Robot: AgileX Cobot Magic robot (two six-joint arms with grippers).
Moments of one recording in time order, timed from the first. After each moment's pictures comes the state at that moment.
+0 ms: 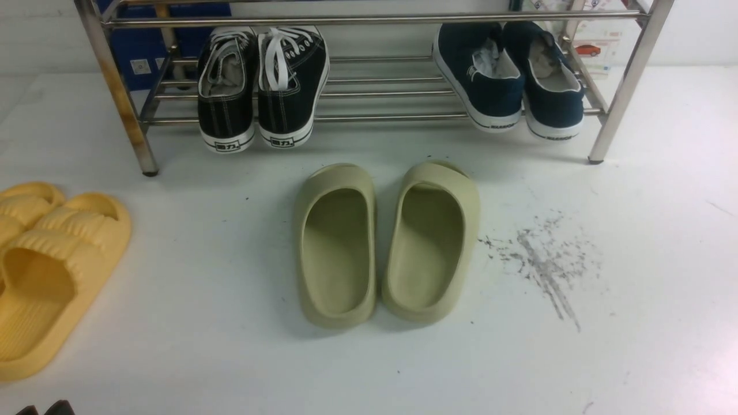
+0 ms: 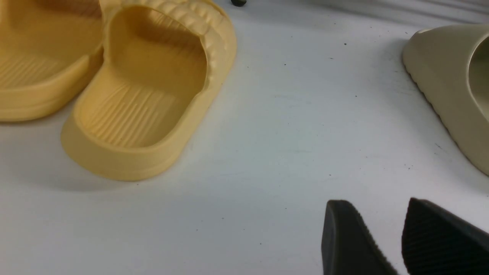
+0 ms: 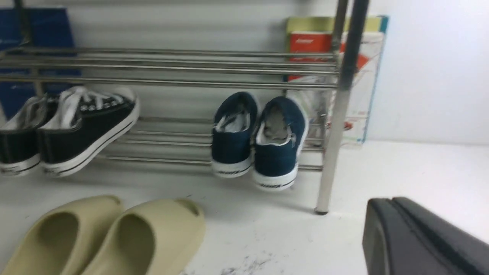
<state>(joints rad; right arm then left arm) 0.06 0.32 -0.45 0.11 0.24 -0.06 0.01 -0.01 0.03 -0.08 0.38 -0.13</state>
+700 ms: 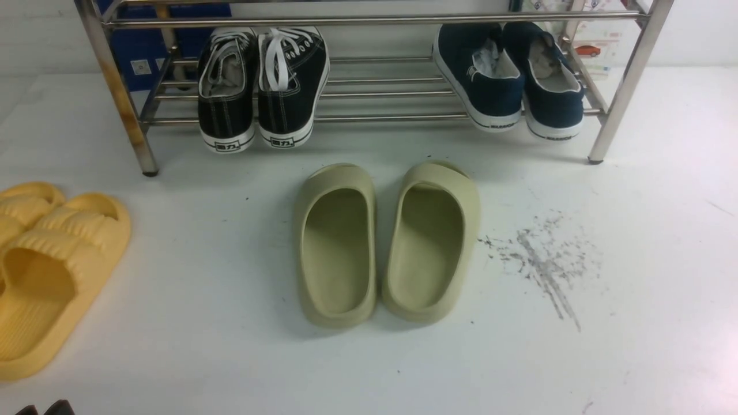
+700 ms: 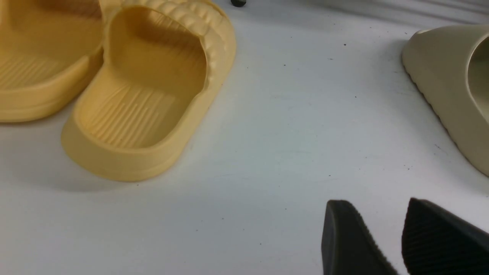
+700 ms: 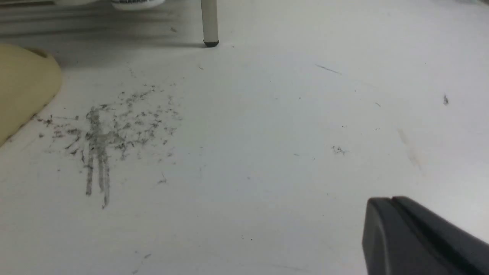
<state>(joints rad) -0.10 -0.01 0.02 -0.09 0.35 0.17 0.01 -0.01 0.03 -0.08 0.38 -0.13</state>
